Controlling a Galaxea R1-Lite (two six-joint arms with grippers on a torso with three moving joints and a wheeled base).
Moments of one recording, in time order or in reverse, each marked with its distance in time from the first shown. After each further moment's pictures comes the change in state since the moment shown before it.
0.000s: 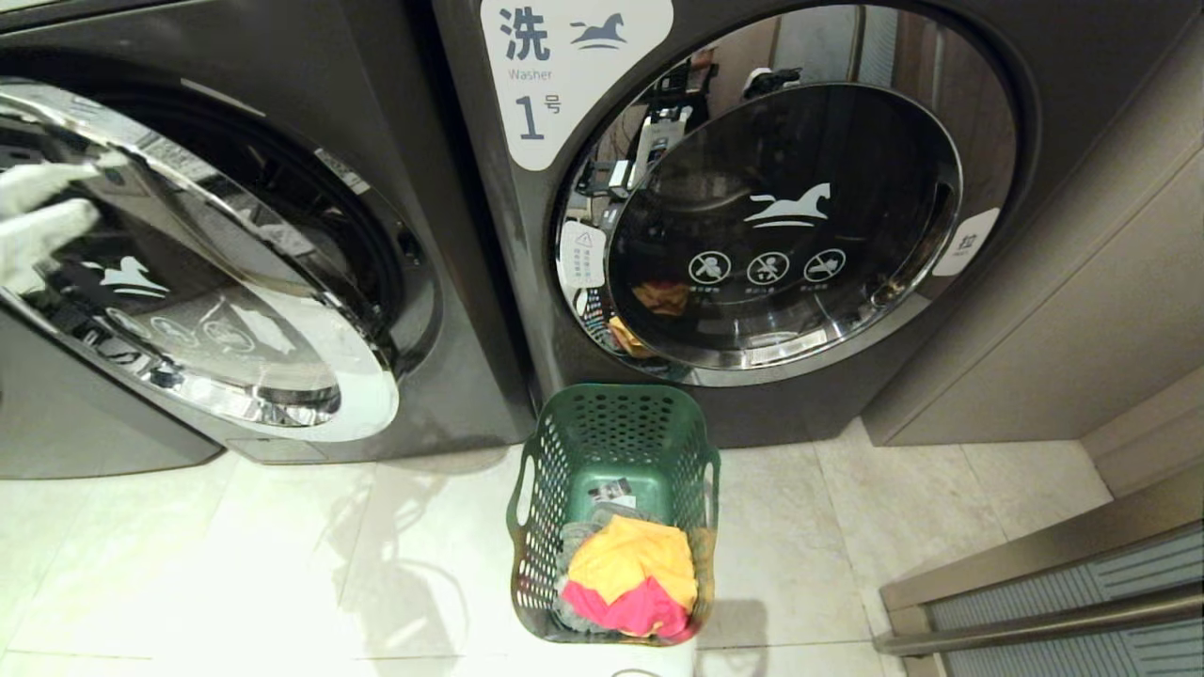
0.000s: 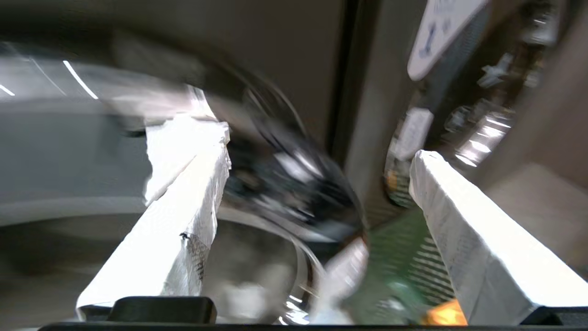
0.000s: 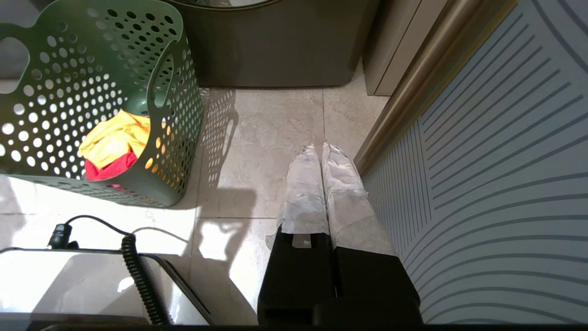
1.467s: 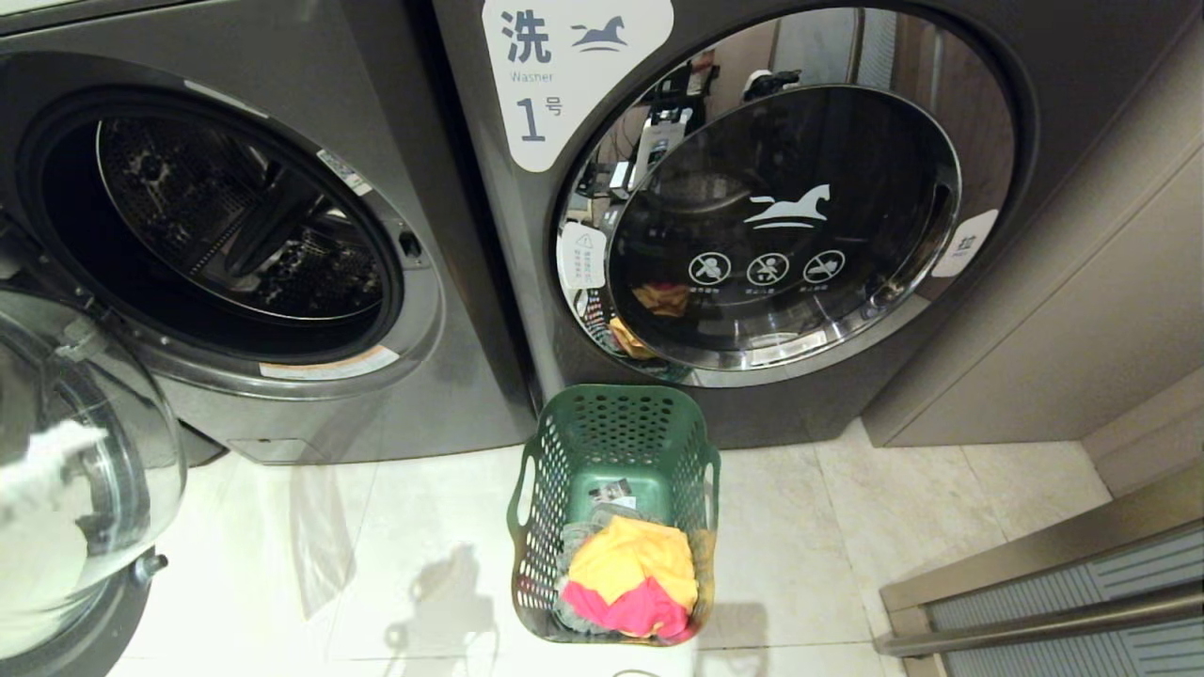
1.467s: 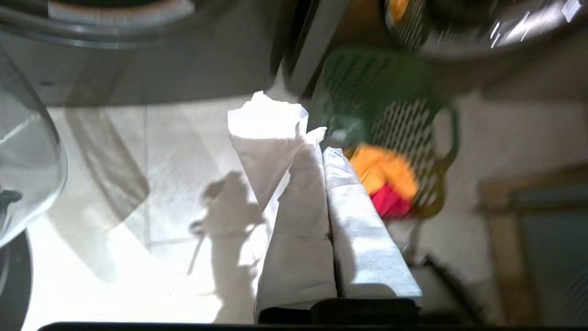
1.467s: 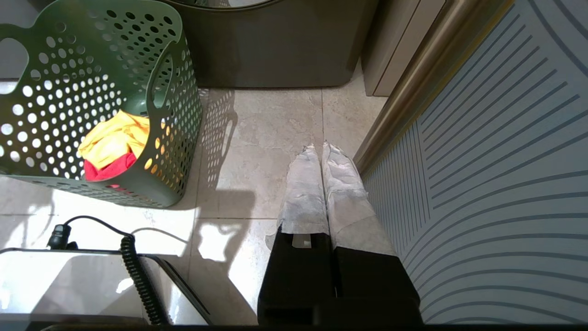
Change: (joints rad) left arm -0.395 -0.911 0.266 1.620 0.761 0.434; right arm 0.000 0.000 0.000 0.000 0.000 0.000
